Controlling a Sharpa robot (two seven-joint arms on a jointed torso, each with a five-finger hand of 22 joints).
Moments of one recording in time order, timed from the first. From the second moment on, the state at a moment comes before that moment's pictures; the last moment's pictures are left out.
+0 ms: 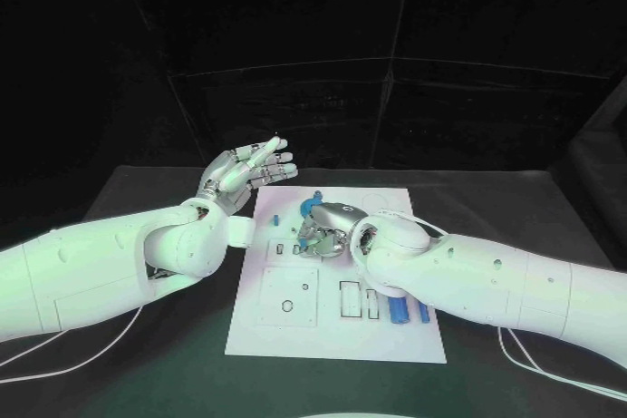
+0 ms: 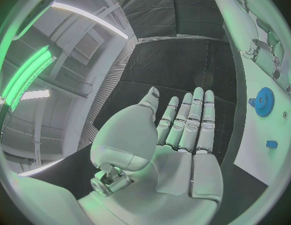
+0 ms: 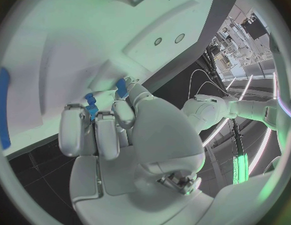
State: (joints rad) left arm 1.24 -0.90 -0.12 1.59 0.19 -0.31 0.62; left_hand 1.26 0.17 -0.04 0.08 0.06 0.79 0.20 0.08 0.06 0.86 0.23 0.13 0.07 0.90 0.18 0.20 0.07 0.16 0.69 0.29 0.29 0.11; right arm 1.15 -0.42 -0.06 1.36 -1.47 -0.24 -0.24; right_hand 1.40 0.06 0.17 0.01 0.11 1.03 0.14 0.13 0.07 1.33 0.05 1.20 1.18 1.47 -0.02 1.46 1.31 0.06 1.37 0.09 1.45 1.28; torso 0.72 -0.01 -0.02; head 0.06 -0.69
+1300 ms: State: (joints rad) left arm 1.24 -0.90 -0.12 1.59 0.19 -0.31 0.62; left_hand 1.26 0.17 -0.04 0.08 0.06 0.79 0.20 0.08 0.06 0.86 0.23 0.13 0.07 0.90 0.18 0.20 0.07 0.16 0.69 0.29 0.29 0.11; right arm 1.15 -0.41 -0.06 1.36 -1.48 -0.22 -0.26; right_hand 1.33 -0.02 0.16 0.03 0.15 0.95 0.16 0.09 0.07 1.27 0.07 1.11 1.09 1.47 -0.01 1.44 1.31 0.06 1.35 0.11 1.43 1.24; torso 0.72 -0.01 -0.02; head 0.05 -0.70
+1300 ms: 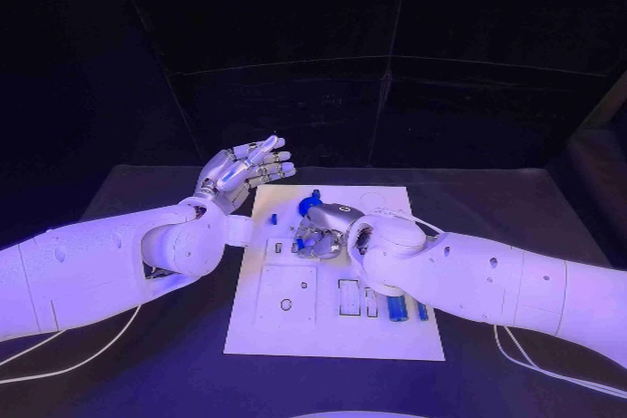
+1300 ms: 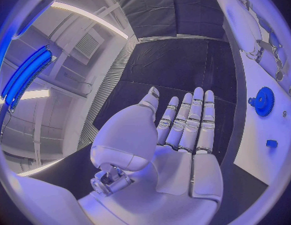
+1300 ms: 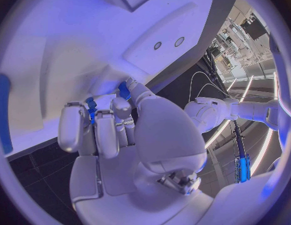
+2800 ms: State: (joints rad) left arm 1.30 -0.94 -0.12 1.47 -0.41 -0.15 0.05; left_hand 1.16 0.11 -0.07 0.08 0.06 1.02 0.10 0.28 0.20 1.22 0.02 0.60 0.49 1.47 -0.05 1.52 1.31 0.14 1.39 0.05 1.10 0.76; right arm 1.28 -0.81 -0.07 1.57 -1.08 -0.43 0.09; right_hand 1.37 -0.02 0.10 0.05 0.20 0.87 0.17 0.10 0.07 1.23 0.08 1.06 1.03 1.47 0.00 1.39 1.26 0.08 1.31 0.11 1.39 1.18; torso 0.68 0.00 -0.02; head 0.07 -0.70
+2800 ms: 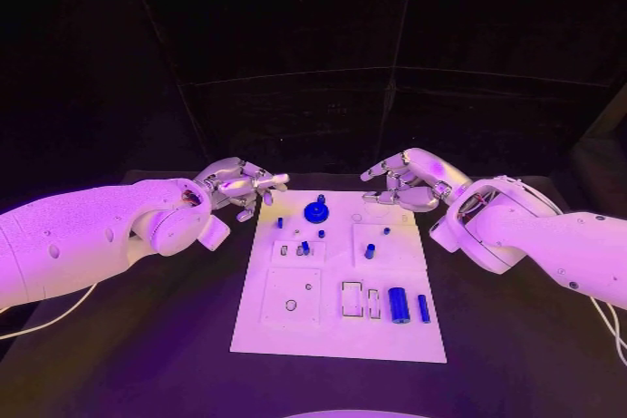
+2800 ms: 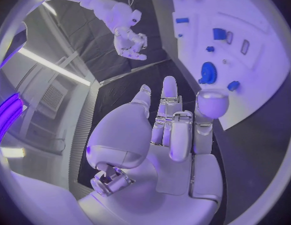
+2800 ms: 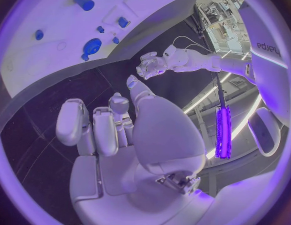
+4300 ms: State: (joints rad) left arm 1.33 -0.66 -0.15 1.35 -0.97 0.11 -0.55; left_hand 1.10 0.14 -0.25 0.24 0.05 0.94 0.06 0.59 0.46 1.34 -0.01 1.25 1.14 1.47 -0.07 1.57 1.31 0.09 1.45 0.03 1.34 1.13; right arm 1.29 -0.80 -0.07 1.50 -1.04 -0.36 0.05; right_hand 1.39 -0.02 0.10 0.04 0.32 0.88 0.17 0.11 0.07 1.23 0.08 1.06 1.02 1.47 0.00 1.37 1.24 0.08 1.30 0.11 1.37 1.16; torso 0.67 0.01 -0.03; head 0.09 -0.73
